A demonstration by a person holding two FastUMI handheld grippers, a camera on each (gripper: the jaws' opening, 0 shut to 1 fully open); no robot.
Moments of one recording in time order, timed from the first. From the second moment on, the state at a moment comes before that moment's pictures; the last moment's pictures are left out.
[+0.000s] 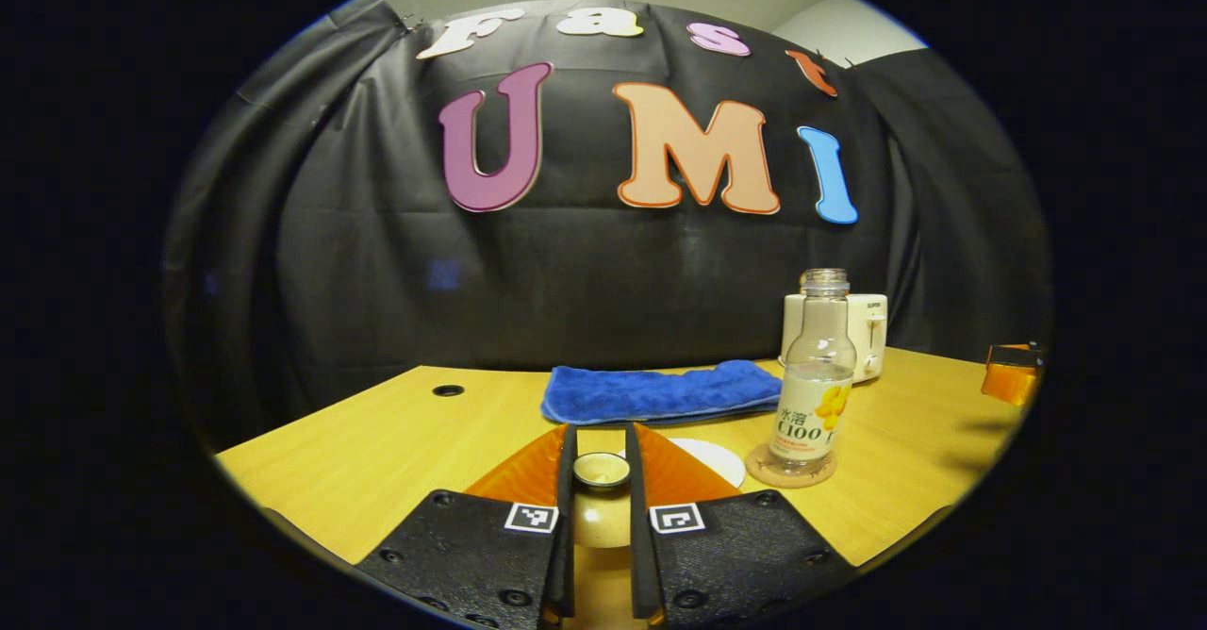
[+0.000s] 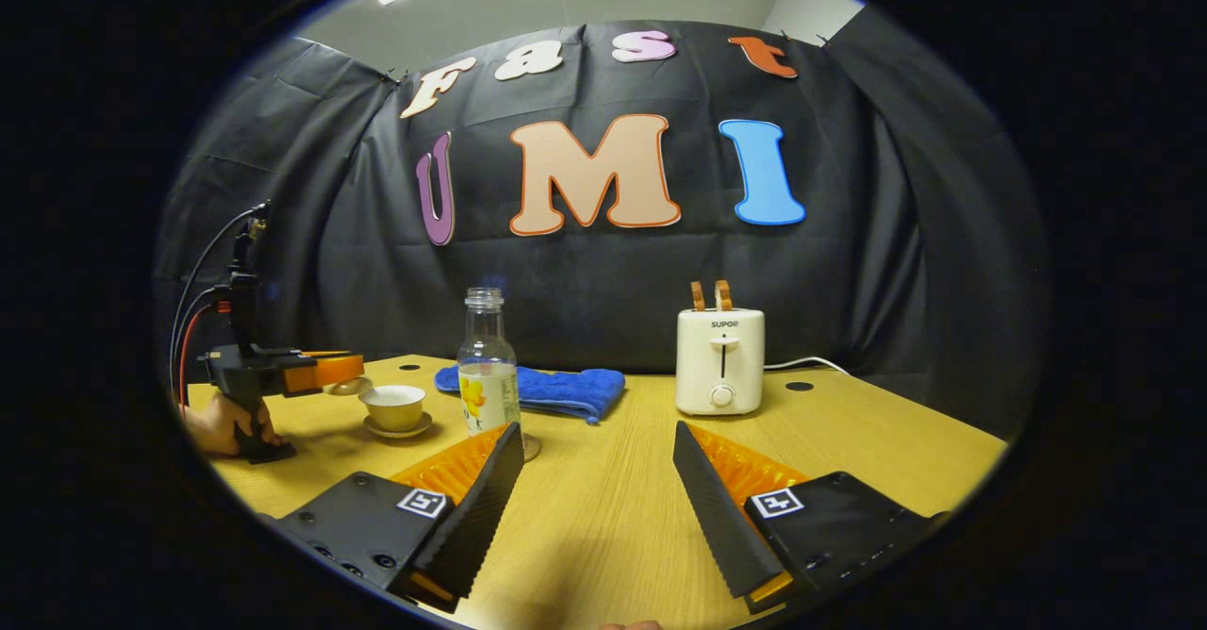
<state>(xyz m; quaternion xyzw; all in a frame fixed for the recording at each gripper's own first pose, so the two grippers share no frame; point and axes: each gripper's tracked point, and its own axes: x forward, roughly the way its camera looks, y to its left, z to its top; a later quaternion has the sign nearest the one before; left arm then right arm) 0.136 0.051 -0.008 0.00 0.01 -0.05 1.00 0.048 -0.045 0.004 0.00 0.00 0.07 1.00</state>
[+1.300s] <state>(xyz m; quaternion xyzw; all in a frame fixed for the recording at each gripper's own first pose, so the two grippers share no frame) 0.165 0.023 -0.027 0.03 0.07 -0.02 1.00 0.042 -0.042 0.003 0.00 0.01 0.09 1.00</state>
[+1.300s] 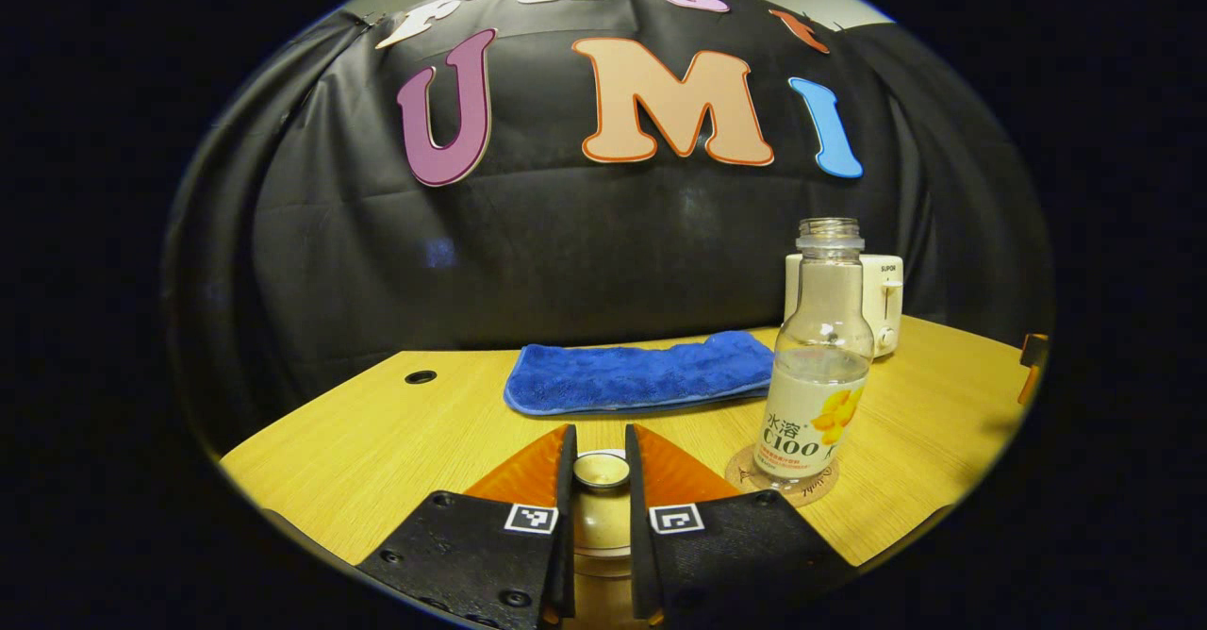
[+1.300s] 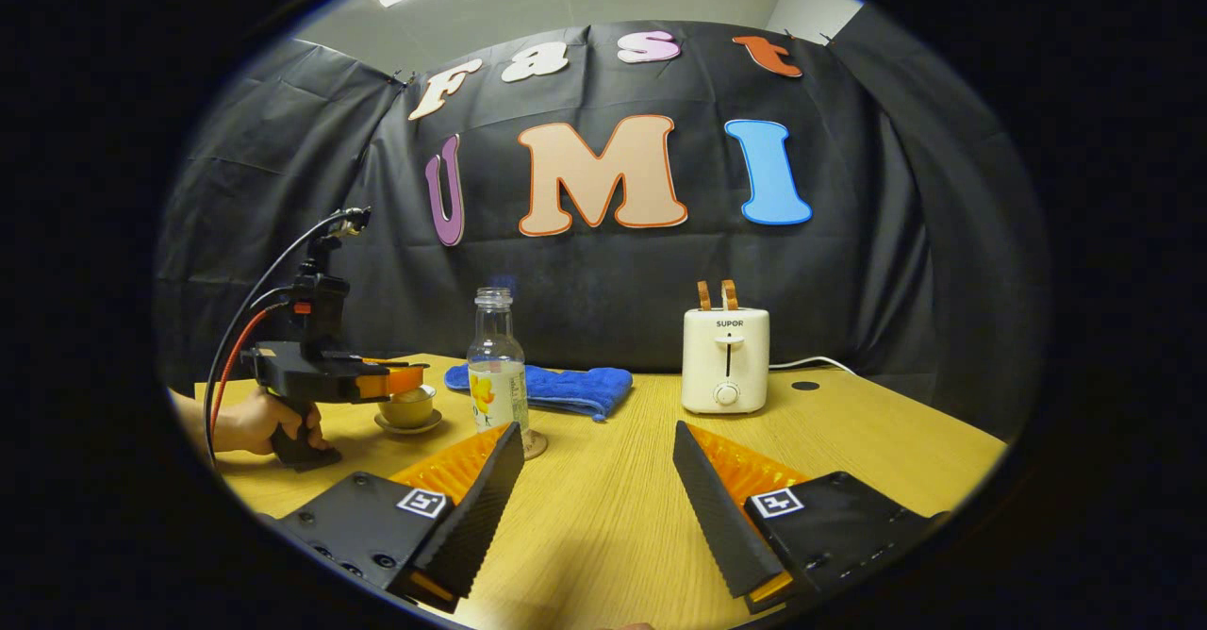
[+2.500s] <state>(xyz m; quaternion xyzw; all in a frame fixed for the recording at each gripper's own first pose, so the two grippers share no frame) 0.148 0.032 -0.006 0.00 0.00 -0.01 1.00 0.041 -0.046 0.003 0.00 0.01 0.08 1.00</state>
